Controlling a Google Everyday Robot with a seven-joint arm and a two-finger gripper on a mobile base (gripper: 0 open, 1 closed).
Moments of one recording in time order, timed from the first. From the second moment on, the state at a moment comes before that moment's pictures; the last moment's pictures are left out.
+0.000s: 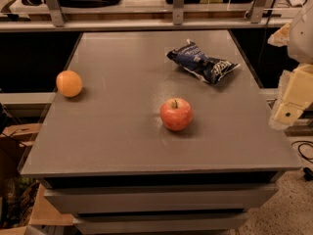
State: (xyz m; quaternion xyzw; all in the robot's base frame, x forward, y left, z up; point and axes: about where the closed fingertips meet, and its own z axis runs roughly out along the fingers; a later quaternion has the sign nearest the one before) arm 0.438 -0.216 0.977 -0.60 0.78 -0.04 0.16
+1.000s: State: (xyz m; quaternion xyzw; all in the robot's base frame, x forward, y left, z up) arm 0.470 -0.170 0.994 -0.64 0.75 -0.03 0.18
